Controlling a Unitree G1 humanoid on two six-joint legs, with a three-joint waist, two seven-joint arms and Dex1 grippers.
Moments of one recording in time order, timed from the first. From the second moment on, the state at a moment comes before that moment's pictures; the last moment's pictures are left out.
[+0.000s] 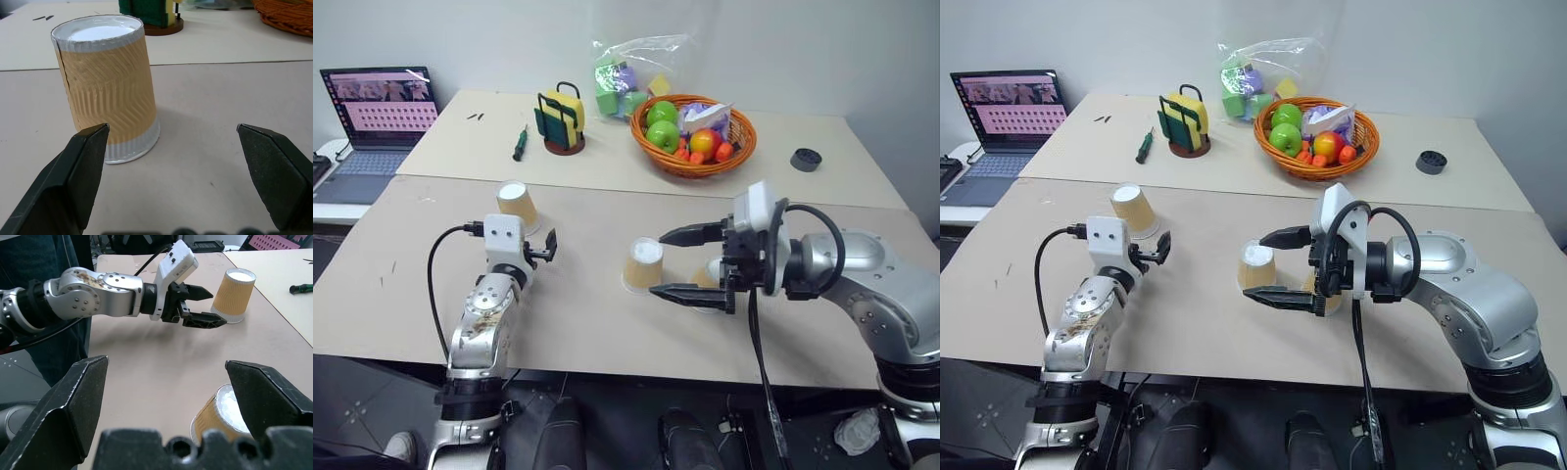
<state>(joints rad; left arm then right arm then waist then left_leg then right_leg) -0.34 0.27 0.14 -0.06 -0.12 0.42 -0.10 -0.55 -0.77 0.03 -0.54 0.76 0.80 0.89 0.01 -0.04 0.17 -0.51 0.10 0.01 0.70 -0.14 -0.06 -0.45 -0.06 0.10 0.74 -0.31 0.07</state>
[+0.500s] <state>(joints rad) -0.66 0.34 0.16 0.46 -0.08 0.19 -0.16 -0.54 -0.77 0.03 -0.55 0.76 0.80 0.87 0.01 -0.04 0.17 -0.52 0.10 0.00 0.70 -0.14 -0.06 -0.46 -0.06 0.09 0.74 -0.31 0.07</state>
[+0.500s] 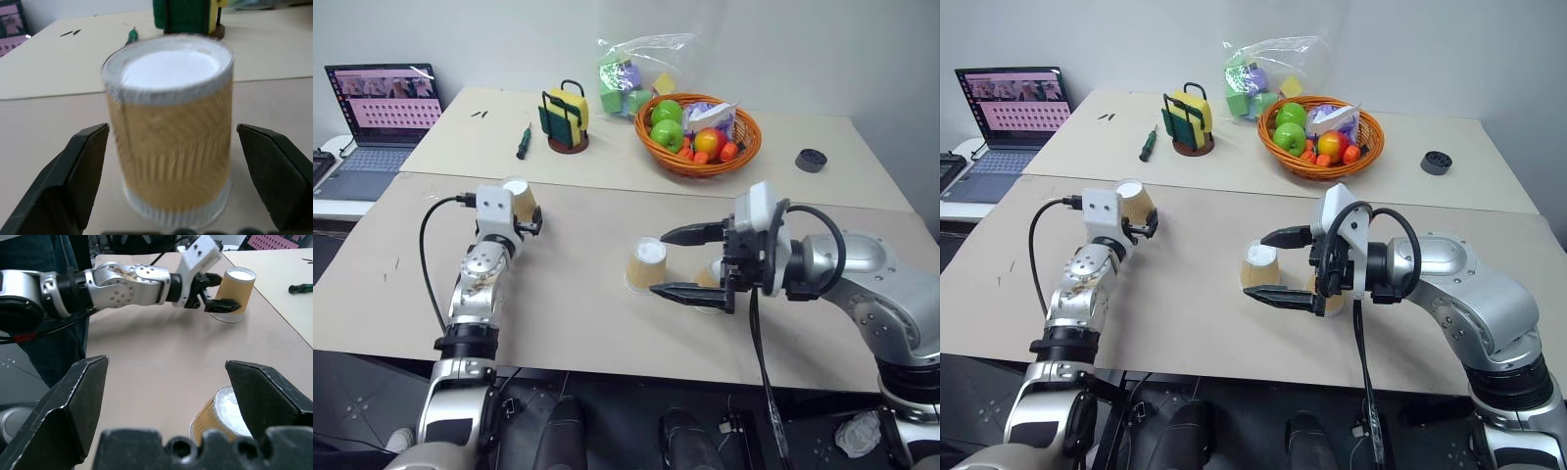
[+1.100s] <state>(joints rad) -0.78 0.34 0.15 0.64 -0.08 0.08 -0.19 -0.53 -0.77 0.03 -0.55 0.76 0.80 0.87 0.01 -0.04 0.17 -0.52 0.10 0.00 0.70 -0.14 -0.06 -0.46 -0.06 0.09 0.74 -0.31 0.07</state>
